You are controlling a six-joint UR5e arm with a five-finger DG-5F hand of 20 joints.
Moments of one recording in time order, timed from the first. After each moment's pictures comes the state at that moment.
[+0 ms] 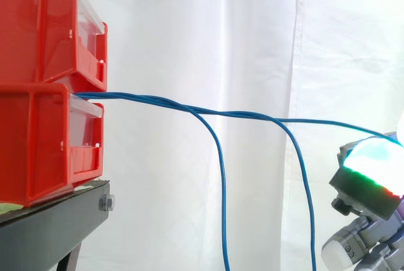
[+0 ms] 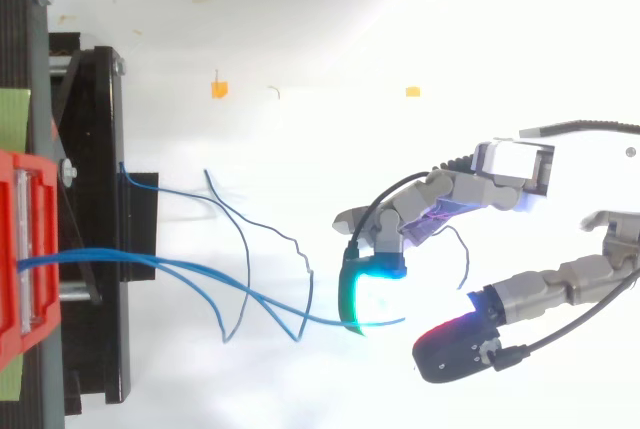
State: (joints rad) arm 0.23 -2.02 -1.60 -2.88 -1.23 -0.05
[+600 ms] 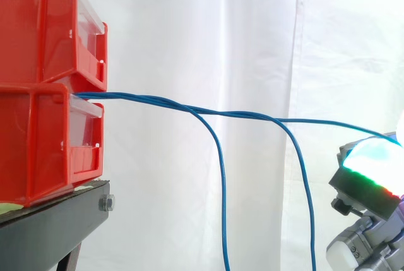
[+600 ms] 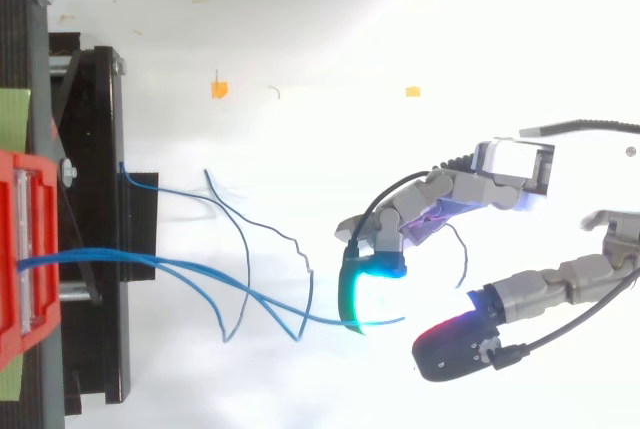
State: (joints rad) arm 0.23 -2.02 -1.60 -2.88 -1.23 -0.05
